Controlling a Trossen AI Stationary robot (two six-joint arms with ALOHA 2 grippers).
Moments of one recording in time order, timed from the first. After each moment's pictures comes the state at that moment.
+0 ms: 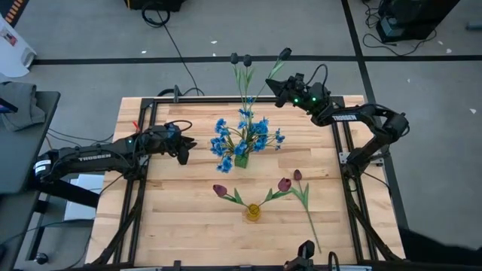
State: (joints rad) left arm 0.34 0.66 0.27 -0.10 -0.06 -0.37; right arm -0.74 1.58 0.68 1.15 -0.25 0.59
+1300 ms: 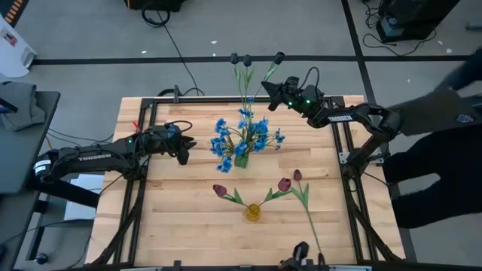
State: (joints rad) left arm 0.34 0.66 0.27 -0.10 -0.08 -0.32; right arm -0.69 1.63 0.71 1.12 -0.16 0.44
